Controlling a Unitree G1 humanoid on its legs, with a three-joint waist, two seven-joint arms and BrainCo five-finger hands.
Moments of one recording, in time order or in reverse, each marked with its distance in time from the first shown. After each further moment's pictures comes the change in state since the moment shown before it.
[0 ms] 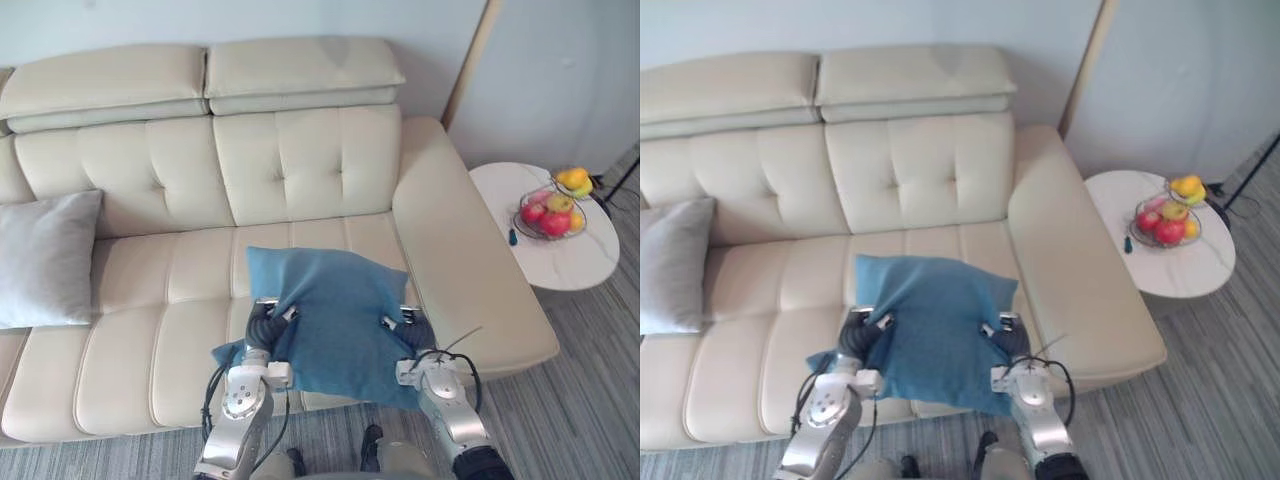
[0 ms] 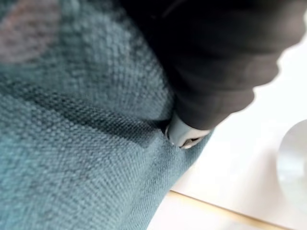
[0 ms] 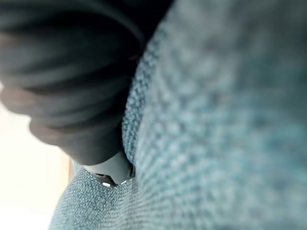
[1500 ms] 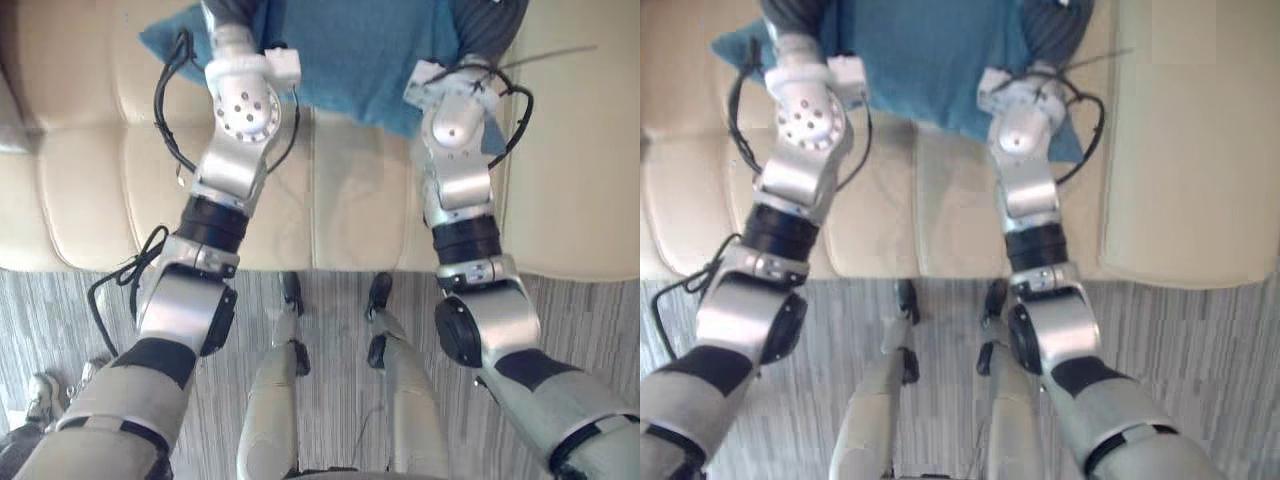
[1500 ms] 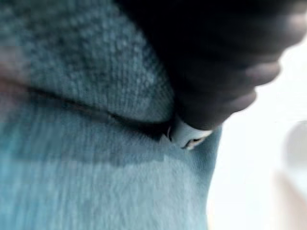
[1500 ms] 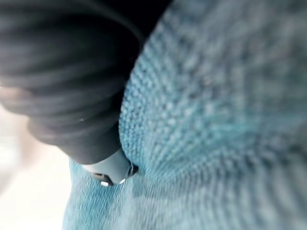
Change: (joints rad) left arm -1.436 0.178 0.163 0.570 0.223 -0.018 0.395; right arm -1.347 0.001 -0.257 0.355 -0.169 0.028 -0.537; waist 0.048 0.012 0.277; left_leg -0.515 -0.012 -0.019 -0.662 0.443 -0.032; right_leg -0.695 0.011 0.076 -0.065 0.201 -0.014
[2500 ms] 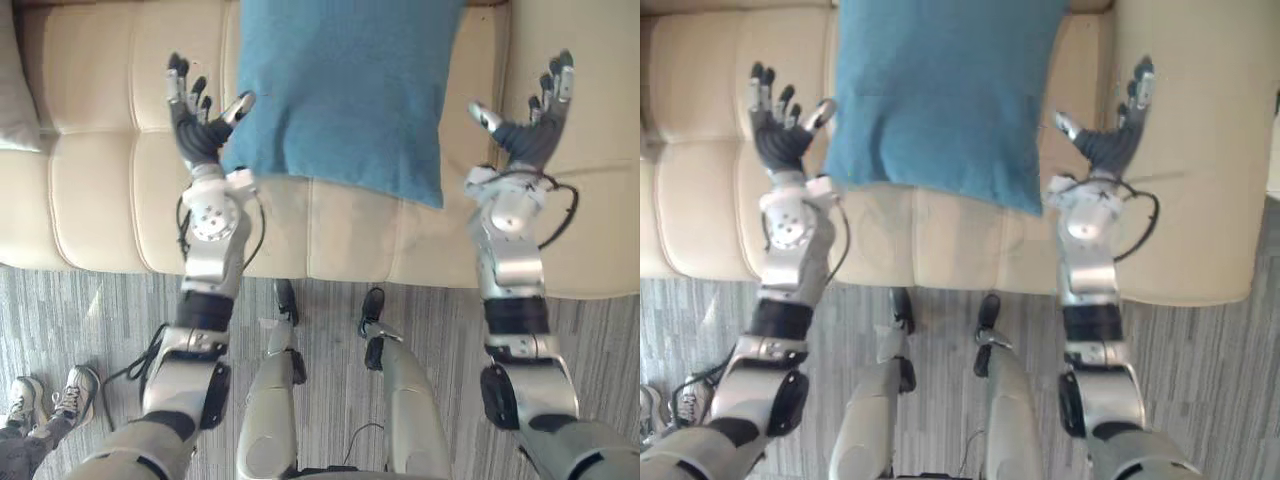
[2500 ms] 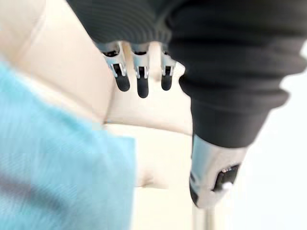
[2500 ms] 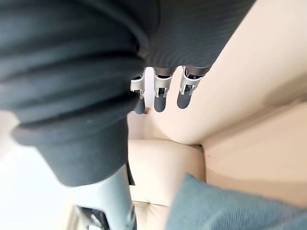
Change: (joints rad) left arm 0.675 -0.039 0.175 -0.383 -0.266 -0.048 -0.185; right arm 0.711 -0.177 -0.035 -0.430 0.141 0.028 0.257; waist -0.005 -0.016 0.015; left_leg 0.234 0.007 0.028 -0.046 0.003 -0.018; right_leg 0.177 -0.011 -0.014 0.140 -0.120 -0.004
